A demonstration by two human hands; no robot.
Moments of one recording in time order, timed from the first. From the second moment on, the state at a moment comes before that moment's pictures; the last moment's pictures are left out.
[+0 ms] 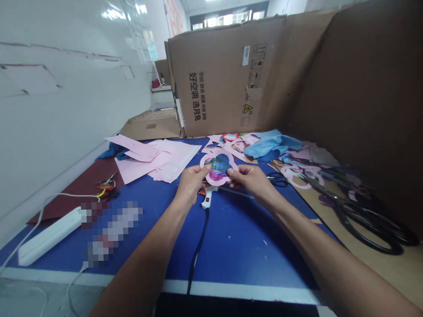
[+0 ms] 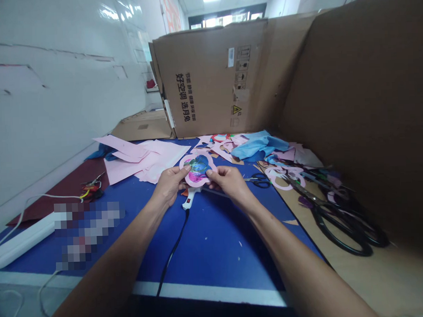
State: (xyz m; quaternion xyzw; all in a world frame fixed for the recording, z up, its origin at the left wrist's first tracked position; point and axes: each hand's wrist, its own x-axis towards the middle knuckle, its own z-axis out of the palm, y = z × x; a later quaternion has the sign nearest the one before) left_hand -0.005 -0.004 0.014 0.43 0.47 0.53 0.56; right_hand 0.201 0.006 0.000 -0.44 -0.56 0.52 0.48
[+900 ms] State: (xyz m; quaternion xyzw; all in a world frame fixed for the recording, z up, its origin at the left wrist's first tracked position) left_hand -0.001 -0.007 0.014 0.46 0.52 0.47 0.55; right_hand 0.199 0.003 -0.003 -0.44 -0.54 0.54 0.48
